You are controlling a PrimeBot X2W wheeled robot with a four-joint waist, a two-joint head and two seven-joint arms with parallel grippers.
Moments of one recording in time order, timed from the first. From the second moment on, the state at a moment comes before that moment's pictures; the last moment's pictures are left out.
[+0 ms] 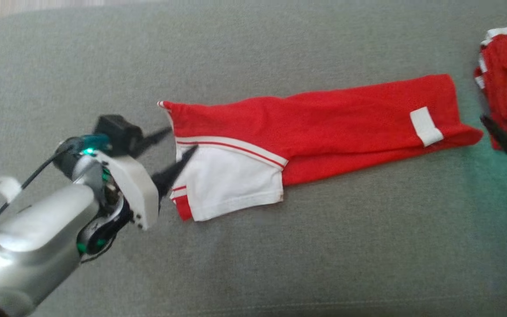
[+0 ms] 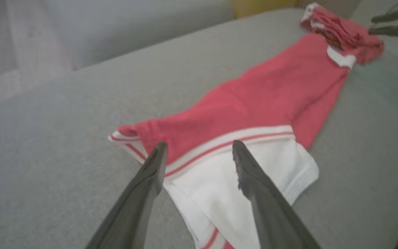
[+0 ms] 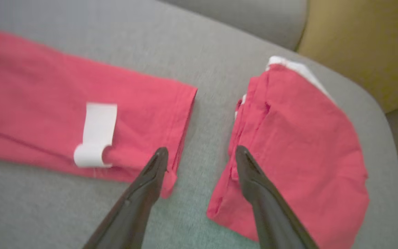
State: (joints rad) left arm -0.81 0.65 -1.25 0.24 -0.95 -0.03 -0.04; right arm -0.89 -0.89 1.25 0.66 0.98 0.13 0.06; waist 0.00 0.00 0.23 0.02
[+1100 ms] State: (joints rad) left arm -0.14 0.08 -0.14 0.22 -0.39 -0.08 -0.26; right arm -0.32 -0.22 0.25 0.46 0.49 0.13 -0.25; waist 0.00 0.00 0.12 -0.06
